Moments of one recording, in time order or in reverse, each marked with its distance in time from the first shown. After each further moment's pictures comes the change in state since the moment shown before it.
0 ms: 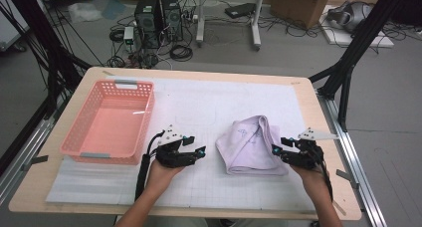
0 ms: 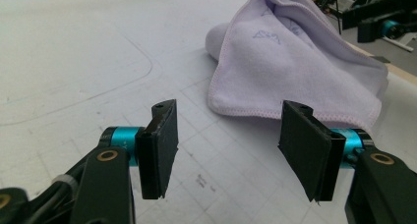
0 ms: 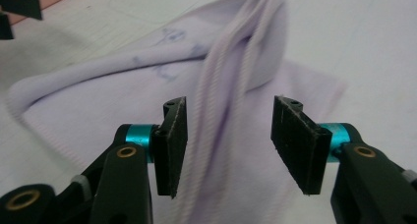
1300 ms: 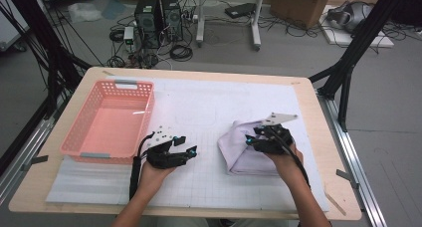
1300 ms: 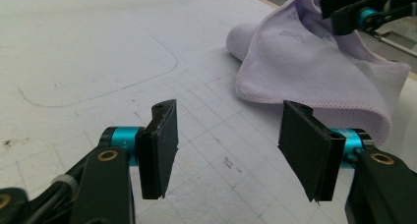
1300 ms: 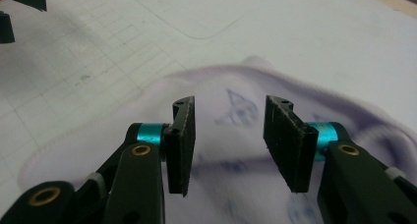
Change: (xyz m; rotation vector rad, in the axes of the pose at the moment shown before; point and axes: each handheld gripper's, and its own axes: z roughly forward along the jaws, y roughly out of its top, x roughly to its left) left arm 0.013 -0.006 -0.016 -0.028 0.039 -0.013; right arm 0.050 0.068 0.057 0.132 -0.007 -0.195
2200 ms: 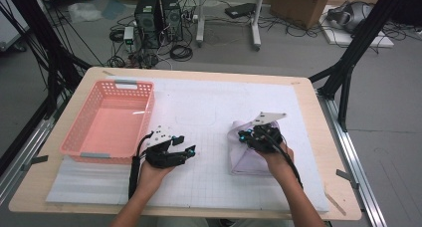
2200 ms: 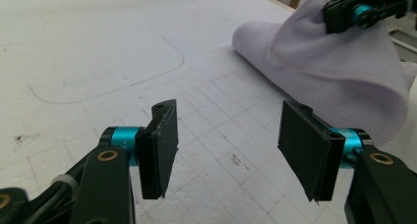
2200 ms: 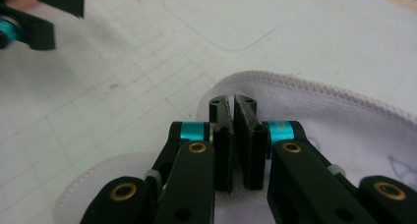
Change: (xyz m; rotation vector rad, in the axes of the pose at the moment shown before) left arm 0.002 -0.001 0.000 0.005 0.010 0.001; right arm 0.010 0.003 0.005 -0.034 0.069 -0.019
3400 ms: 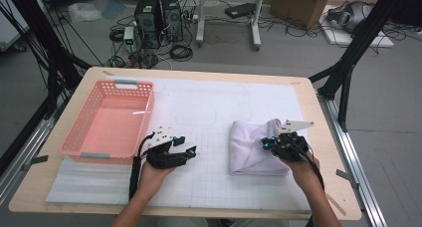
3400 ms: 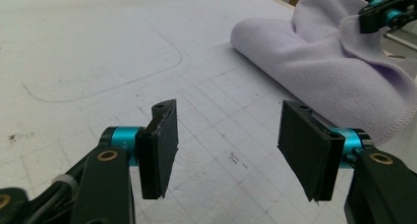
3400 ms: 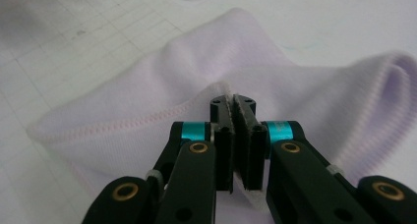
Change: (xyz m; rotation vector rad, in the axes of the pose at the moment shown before) left arm -0.001 -0.001 0.002 0.006 0.001 0.007; right arm -0.029 -0.043 -0.045 0.043 -0.066 0.017
